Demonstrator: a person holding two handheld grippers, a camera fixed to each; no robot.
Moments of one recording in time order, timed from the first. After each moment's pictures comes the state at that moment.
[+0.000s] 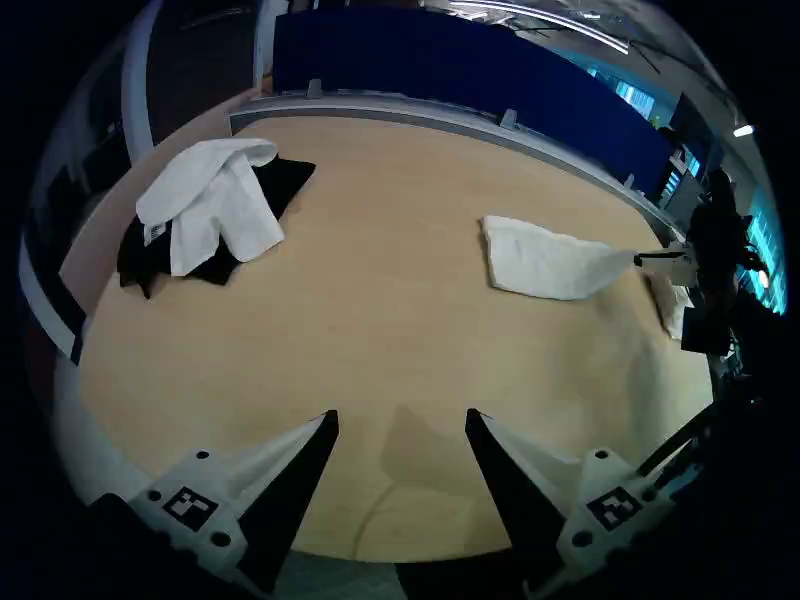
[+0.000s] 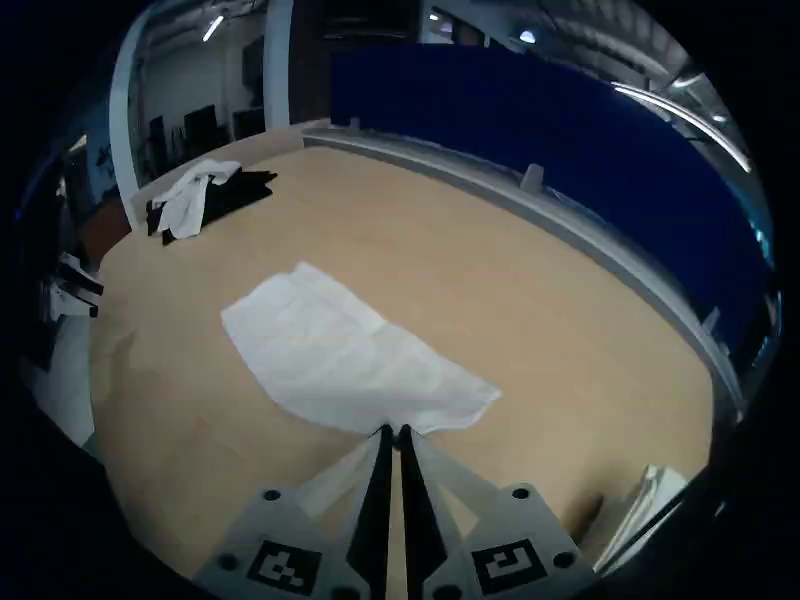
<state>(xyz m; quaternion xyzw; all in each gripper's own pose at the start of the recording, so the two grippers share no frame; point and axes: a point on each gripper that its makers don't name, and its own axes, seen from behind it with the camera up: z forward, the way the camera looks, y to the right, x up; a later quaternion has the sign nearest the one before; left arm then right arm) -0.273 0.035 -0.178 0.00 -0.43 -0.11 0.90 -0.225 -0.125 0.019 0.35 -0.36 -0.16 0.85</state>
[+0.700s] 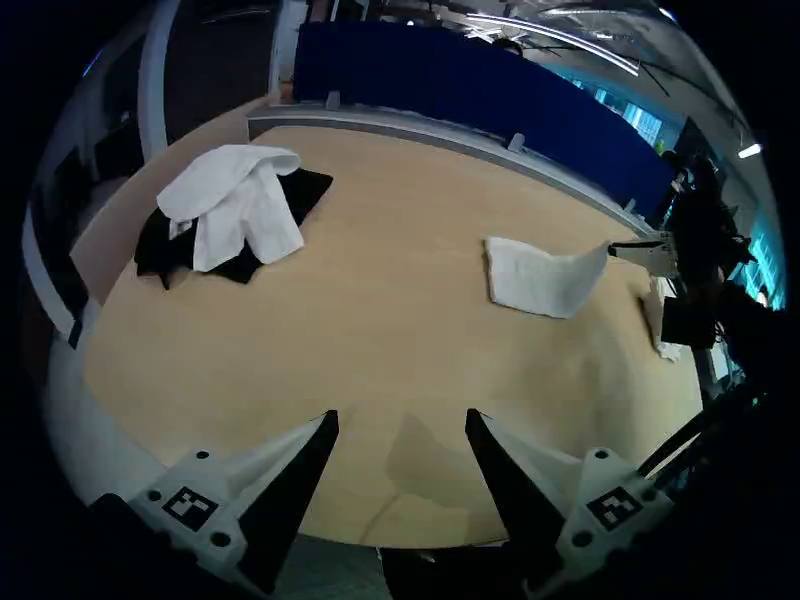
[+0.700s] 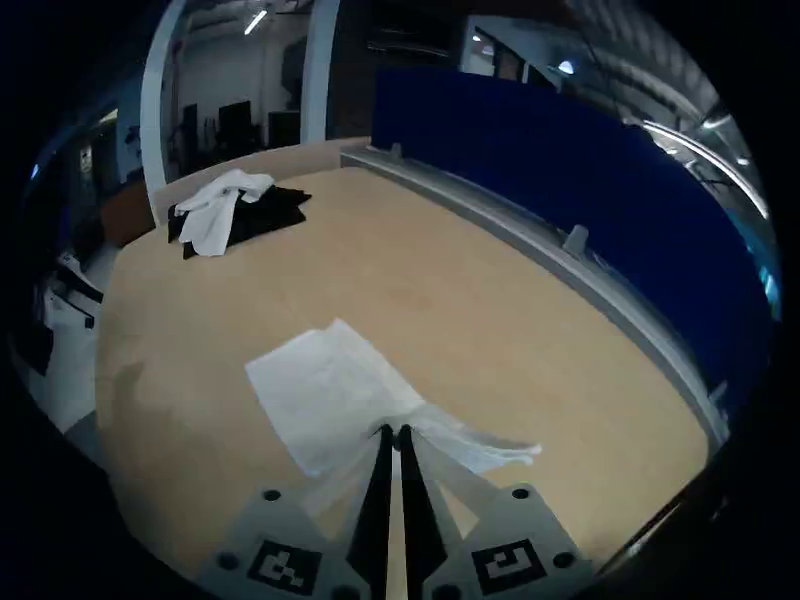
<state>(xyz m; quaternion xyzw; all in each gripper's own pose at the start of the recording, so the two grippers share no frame) -0.253 0.027 -0.196 0.02 -0.40 -0.13 0.90 -0.195 -0.204 0.037 0.40 -0.32 -0.19 0.84</state>
